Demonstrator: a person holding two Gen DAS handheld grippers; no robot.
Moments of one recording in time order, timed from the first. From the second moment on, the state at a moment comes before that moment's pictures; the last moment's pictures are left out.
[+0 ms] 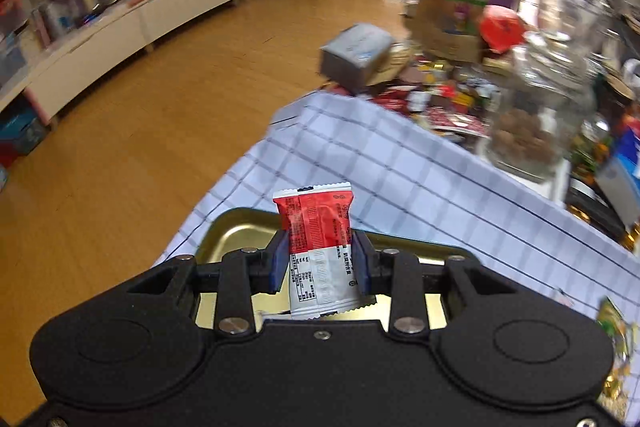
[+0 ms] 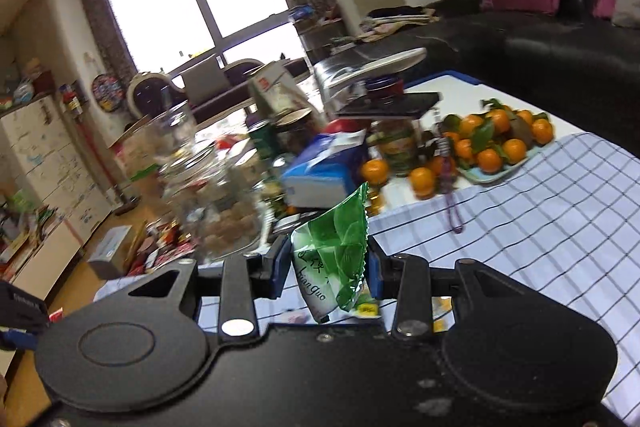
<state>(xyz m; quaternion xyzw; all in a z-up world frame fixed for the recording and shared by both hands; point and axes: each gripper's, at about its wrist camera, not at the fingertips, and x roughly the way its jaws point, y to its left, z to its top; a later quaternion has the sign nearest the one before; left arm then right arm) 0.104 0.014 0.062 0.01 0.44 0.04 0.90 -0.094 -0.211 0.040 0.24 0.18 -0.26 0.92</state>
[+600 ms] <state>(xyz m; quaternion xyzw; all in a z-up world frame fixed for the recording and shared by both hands) 0.120 0.029 0.028 0.02 0.49 0.07 0.87 -0.036 -0.091 0.021 0.16 0.26 -0.10 0.95</state>
